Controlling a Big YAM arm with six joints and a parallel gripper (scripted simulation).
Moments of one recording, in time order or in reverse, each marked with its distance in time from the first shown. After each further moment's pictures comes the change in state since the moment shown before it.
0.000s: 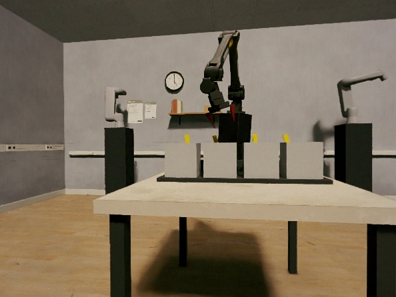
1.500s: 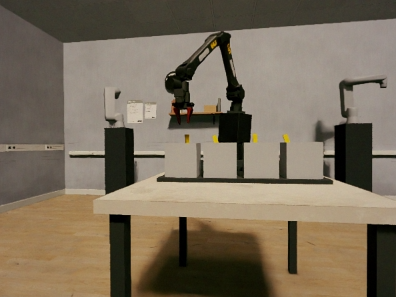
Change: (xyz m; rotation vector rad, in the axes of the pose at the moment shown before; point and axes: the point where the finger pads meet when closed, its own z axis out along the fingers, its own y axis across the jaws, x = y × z) arm 0.047 -0.188 -0.074 0.312 -0.053 0.042
